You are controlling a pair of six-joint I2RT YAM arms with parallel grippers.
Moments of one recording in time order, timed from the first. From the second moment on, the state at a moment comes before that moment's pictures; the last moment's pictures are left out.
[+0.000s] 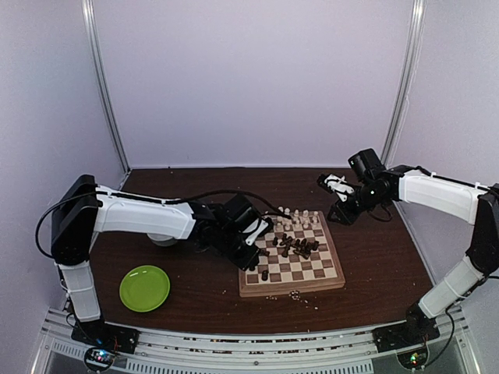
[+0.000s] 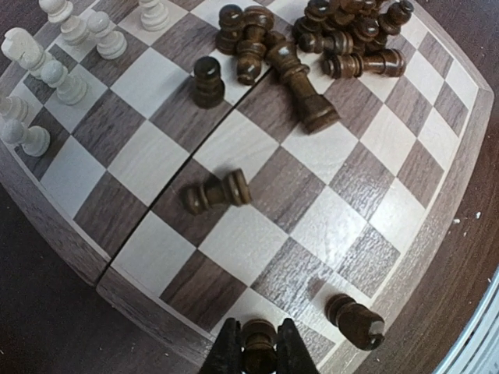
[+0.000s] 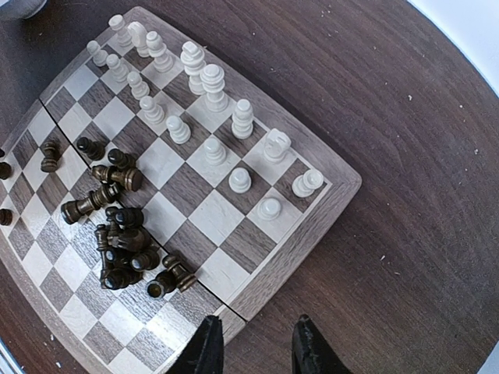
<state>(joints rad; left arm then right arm) -1.03 1.90 1.32 -0.45 0.05 -0.24 0.40 1.50 1.11 -0.58 -0.18 -0.35</state>
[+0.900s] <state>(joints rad) -1.10 1.88 1.28 -0.44 0.06 -0.24 0.40 1.50 1.11 -0.59 -0.18 -0.35</state>
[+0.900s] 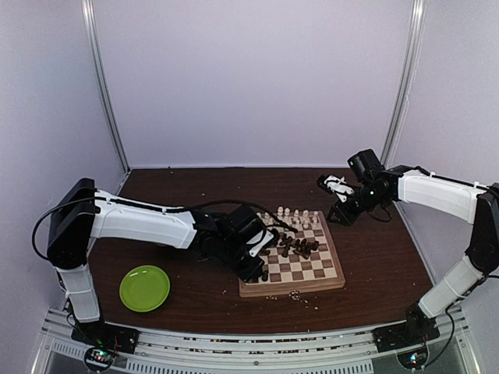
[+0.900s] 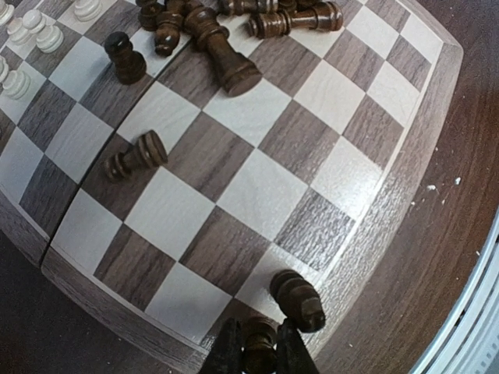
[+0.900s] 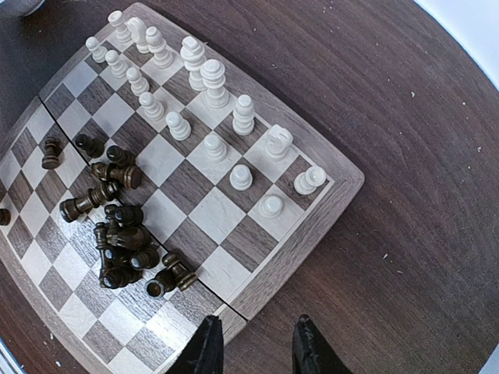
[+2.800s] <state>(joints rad) -1.10 1.72 1.22 -0.44 -0.02 -0.25 0.41 1.49 1.11 -0.59 -0.22 -0.36</state>
